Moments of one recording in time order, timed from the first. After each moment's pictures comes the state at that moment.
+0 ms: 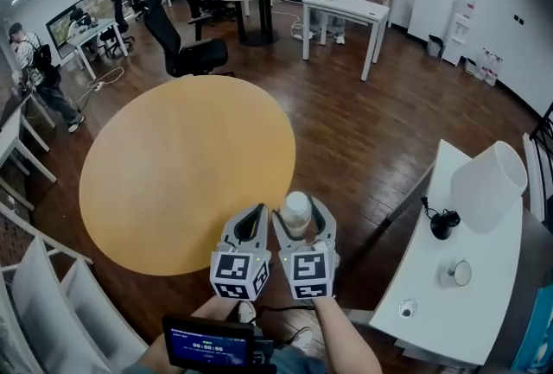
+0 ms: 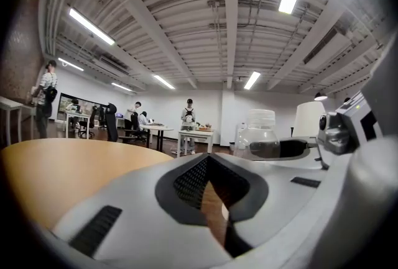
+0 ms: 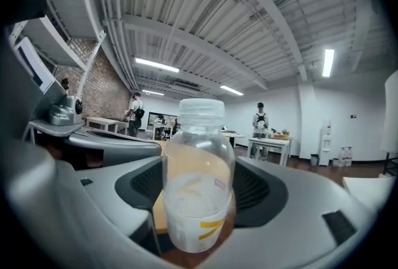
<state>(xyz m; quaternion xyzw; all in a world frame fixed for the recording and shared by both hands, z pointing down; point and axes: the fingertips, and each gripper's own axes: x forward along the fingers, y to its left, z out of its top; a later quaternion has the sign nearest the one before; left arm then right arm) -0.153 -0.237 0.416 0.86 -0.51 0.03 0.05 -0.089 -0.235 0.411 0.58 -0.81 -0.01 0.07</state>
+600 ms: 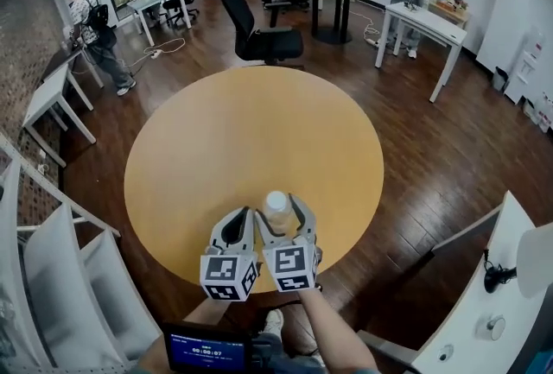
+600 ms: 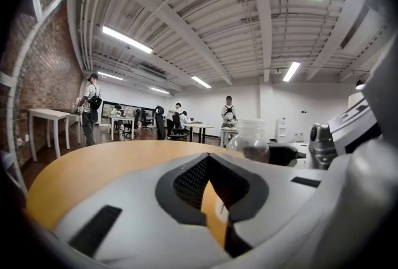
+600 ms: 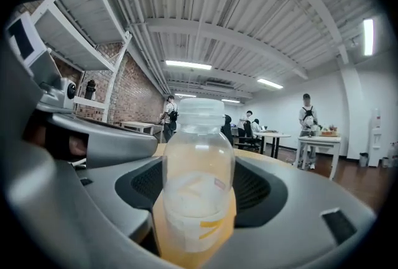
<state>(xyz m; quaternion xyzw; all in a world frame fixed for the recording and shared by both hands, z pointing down) -0.411 -0.292 0.441 0.75 -0.65 0.05 0.07 -0.359 -0.322 0.452 0.43 -0.90 -0.01 0.07</state>
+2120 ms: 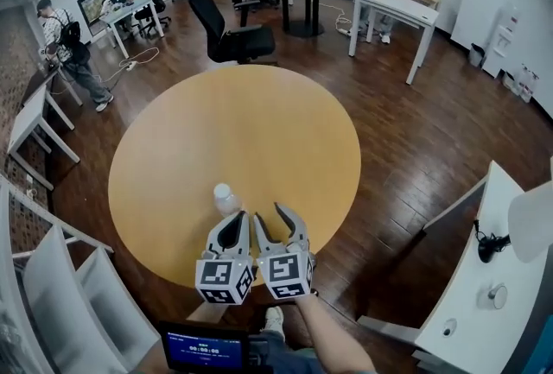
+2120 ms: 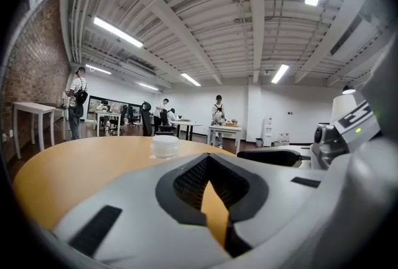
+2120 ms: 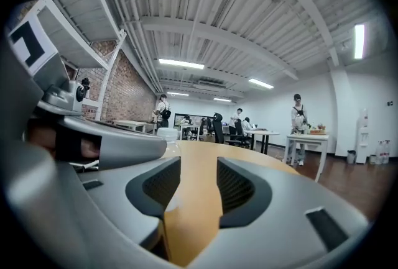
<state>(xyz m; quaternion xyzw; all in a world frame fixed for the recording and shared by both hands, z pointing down) -0.367 -0.272 0.450 0.79 -0.61 0.05 0.08 -0.318 -0.288 0.460 0.46 -0.88 0.00 0.07</state>
